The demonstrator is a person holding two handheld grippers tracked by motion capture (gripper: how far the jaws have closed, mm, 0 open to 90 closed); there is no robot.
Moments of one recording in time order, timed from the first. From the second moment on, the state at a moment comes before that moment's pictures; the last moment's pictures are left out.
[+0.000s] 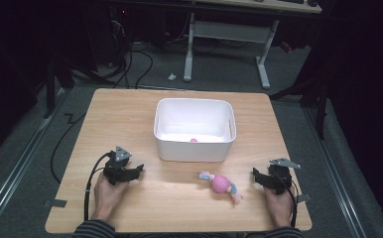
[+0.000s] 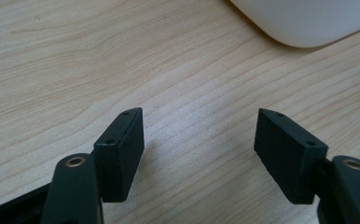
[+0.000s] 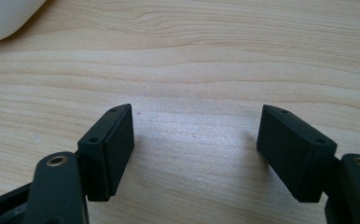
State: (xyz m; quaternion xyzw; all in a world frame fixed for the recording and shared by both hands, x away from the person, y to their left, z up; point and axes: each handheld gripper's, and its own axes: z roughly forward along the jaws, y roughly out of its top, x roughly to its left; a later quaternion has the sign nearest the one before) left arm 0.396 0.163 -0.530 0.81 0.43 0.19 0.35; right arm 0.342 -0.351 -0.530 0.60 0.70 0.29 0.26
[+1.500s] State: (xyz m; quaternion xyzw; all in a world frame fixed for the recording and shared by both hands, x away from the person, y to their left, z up) left arm 0.399 0.161 -0.537 0.81 0.44 0.19 0.35; right arm 0.295 -0.335 -0.489 0.52 0.75 0.35 0.23
